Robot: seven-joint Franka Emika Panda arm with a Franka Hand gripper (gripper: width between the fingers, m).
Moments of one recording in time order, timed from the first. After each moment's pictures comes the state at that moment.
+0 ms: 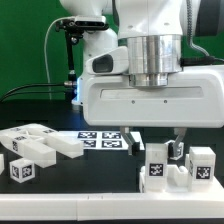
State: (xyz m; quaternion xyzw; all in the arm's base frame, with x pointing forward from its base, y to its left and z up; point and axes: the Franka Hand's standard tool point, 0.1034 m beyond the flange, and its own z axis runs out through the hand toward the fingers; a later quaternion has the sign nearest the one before) arm 0.612 0.048 0.082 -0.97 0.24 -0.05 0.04
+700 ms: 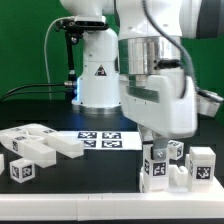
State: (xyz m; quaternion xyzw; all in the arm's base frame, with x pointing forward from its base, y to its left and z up) arm 0.607 0.051 0.080 -0.69 0.72 -0.02 0.08
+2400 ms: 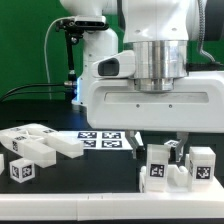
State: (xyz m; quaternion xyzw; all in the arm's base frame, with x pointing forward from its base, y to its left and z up) arm 0.612 0.053 0.076 -0.97 0.22 -0.05 0.03
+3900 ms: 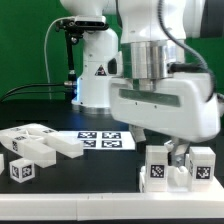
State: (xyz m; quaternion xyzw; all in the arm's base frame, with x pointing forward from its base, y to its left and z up) arm 0.612 0.054 0.078 -0.90 0.43 -0.03 0.06
